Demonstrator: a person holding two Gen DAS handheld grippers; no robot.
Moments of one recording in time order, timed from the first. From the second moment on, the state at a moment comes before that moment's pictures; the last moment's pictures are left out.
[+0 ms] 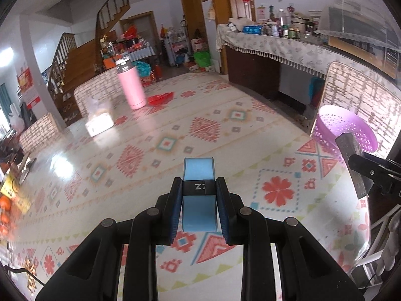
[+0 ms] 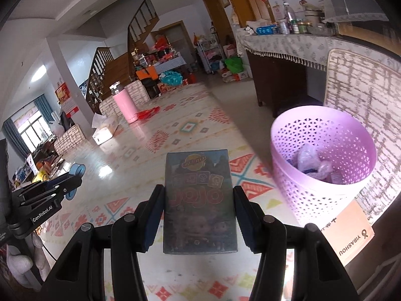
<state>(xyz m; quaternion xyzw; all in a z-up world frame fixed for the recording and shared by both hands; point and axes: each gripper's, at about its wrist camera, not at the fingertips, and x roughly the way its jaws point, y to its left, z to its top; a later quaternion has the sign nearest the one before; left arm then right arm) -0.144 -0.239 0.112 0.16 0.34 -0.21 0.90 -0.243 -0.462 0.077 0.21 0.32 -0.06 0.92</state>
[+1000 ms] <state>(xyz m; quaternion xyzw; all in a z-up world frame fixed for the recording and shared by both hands) -0.160 -0.278 0.112 0.18 0.33 -0.24 0.89 -0.261 -0.478 0.076 0.22 0.31 -0.05 0.92</state>
